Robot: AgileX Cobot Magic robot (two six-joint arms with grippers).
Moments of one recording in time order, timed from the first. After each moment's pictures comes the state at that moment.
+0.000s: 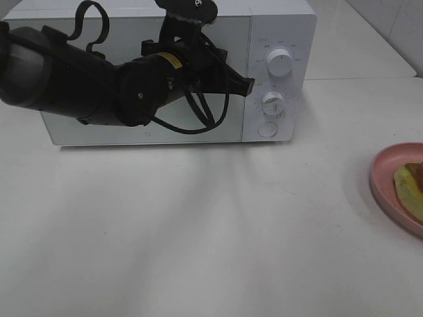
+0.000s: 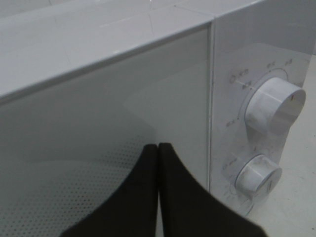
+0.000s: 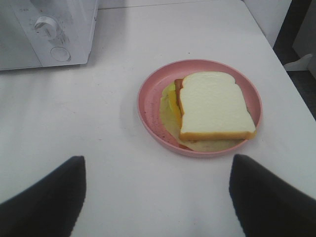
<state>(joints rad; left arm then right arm) -0.73 2.04 -1.23 -0.39 -0.51 0.40 -0.01 0.00 -0.51 -0.04 1.05 0.09</state>
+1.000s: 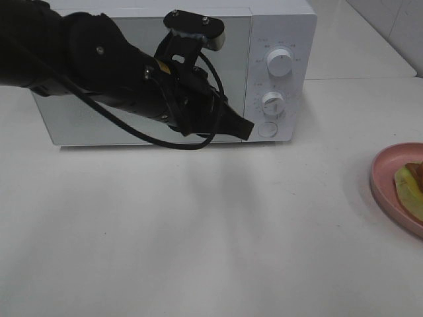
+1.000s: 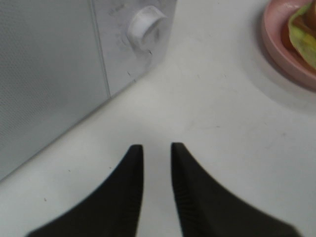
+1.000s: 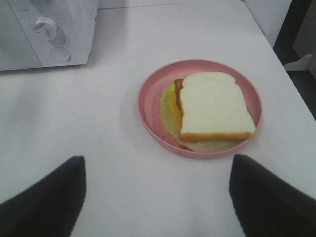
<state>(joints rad) -0.77 1.82 -1.16 -0.46 0.16 0.39 -0.01 0.00 -0.51 -0.04 1.05 0.09</state>
